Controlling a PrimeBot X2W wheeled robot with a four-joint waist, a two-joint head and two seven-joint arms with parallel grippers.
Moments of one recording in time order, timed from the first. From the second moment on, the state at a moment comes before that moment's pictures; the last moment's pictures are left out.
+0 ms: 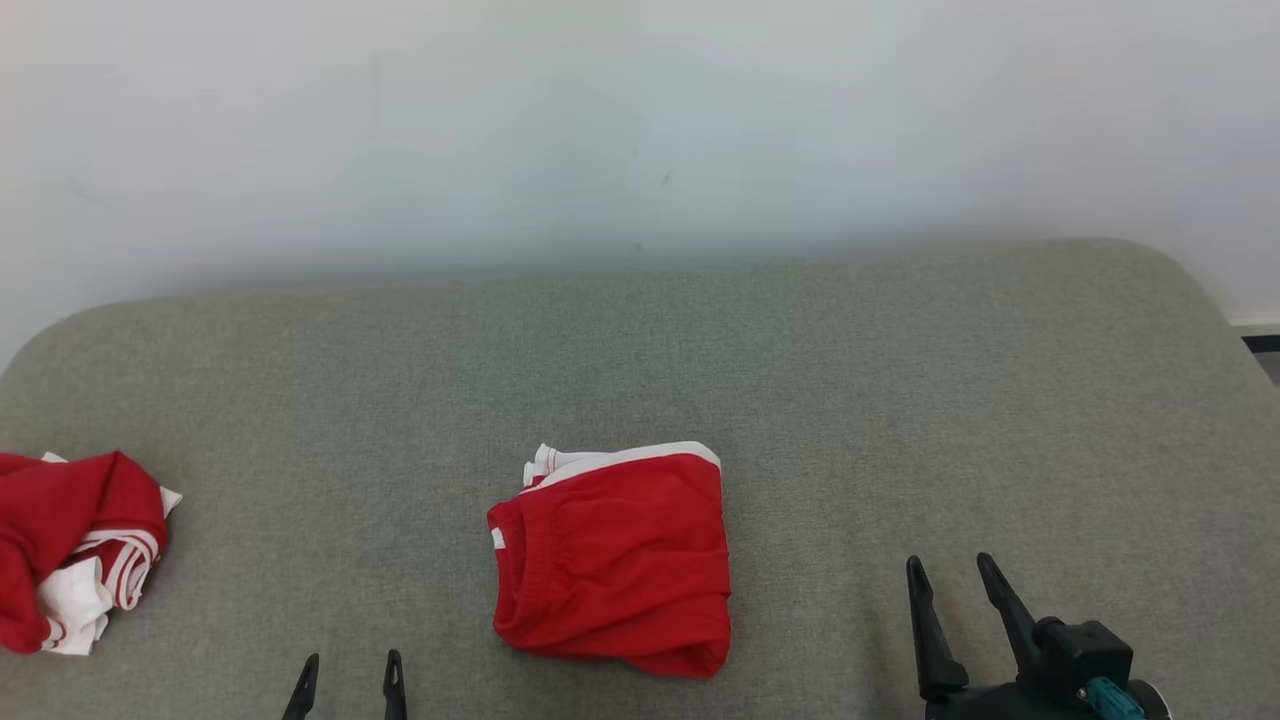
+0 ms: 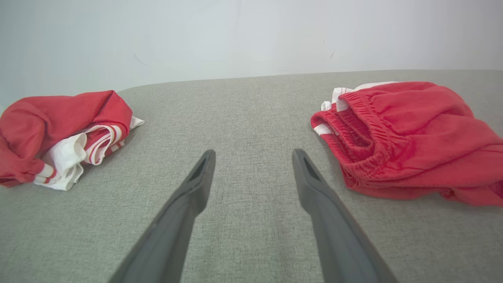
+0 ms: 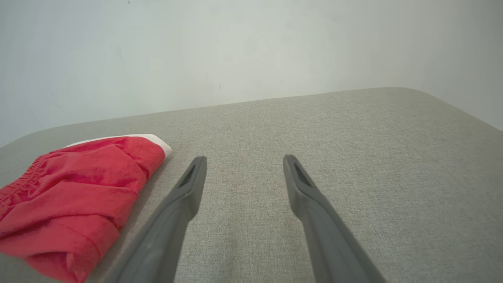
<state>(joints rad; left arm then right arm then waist) 0.04 0.05 -0.03 0.32 -0.05 0.01 -0.26 -0.07 -0.05 -0.02 0.40 0.12 0.13 -0.26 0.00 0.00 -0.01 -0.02</state>
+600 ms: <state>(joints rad) 0.06 0.05 -0.05 0.30 -0.05 0.00 -0.26 -0.06 -0.05 0.02 0.41 0.17 0.13 -0.26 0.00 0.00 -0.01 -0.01</state>
